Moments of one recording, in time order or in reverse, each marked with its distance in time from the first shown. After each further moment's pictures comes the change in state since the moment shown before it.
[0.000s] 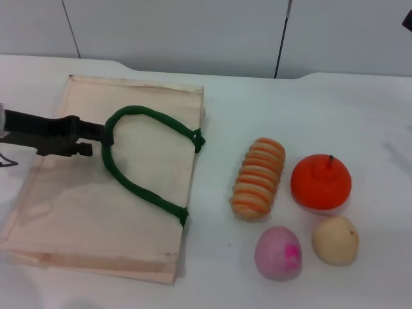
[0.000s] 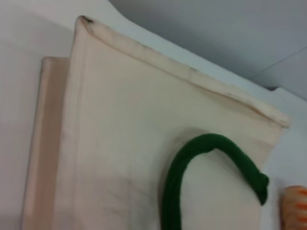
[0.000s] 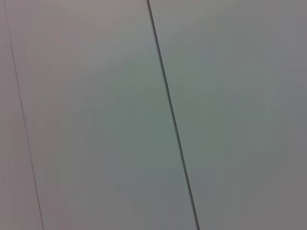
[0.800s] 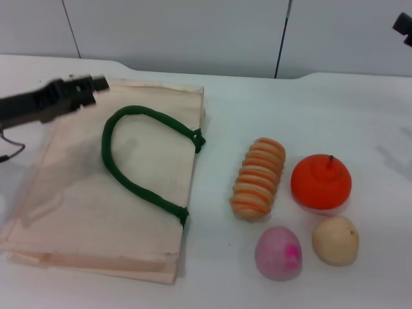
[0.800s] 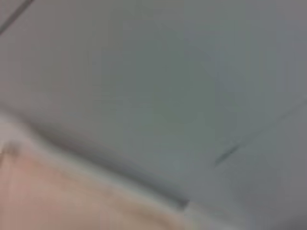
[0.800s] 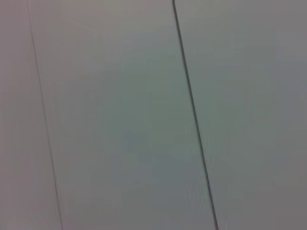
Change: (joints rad) left arm 0.179 -0.036 -0.002 0.066 -0.509 0.025 0.203; right arm -0.002 -0.010 -0.047 -0.013 0.008 0.013 0.006
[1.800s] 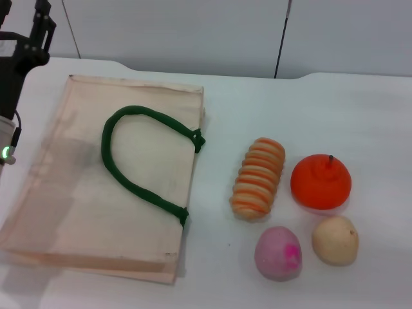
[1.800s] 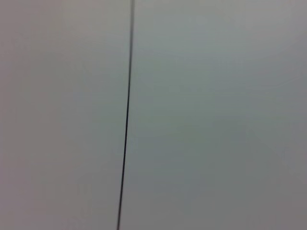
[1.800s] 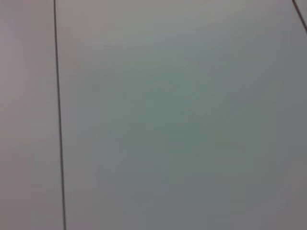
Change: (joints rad) left arm 0.208 -0.043 -0.002 0.784 -1.037 -0.039 1.797; right arm -0.005 0.057 0.086 0.444 0.589 0.156 -0.709
